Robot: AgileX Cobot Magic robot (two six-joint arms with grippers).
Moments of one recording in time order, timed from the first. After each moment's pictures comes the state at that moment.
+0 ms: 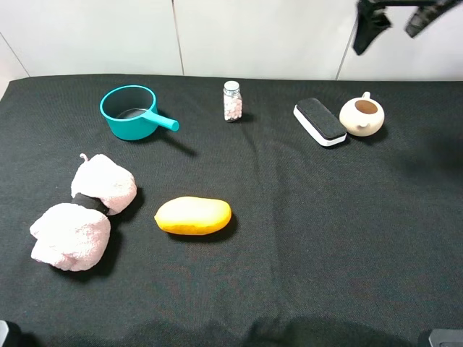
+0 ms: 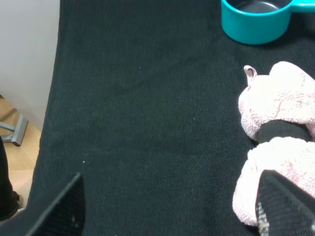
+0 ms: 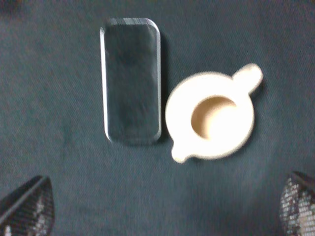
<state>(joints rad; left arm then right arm) -0.06 -0.01 -0.49 0.11 1.06 0.02 0.17 1.78 -1.63 0.04 1.22 -0.22</state>
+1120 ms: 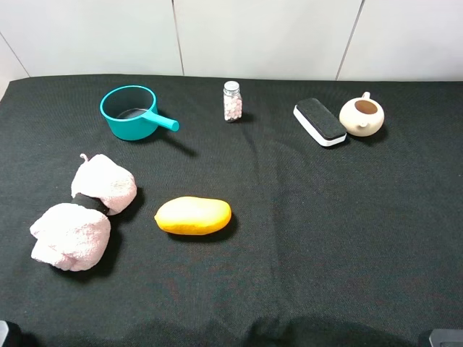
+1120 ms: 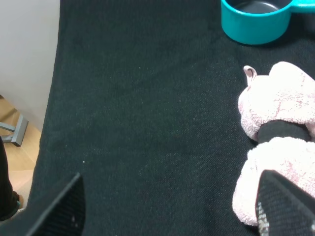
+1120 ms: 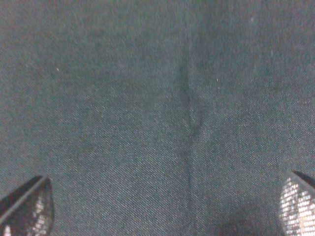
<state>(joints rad) -0.06 -0.01 -0.49 0.11 1.06 0.02 -0.18 0.65 -0.62 0.09 1.10 -0.23</state>
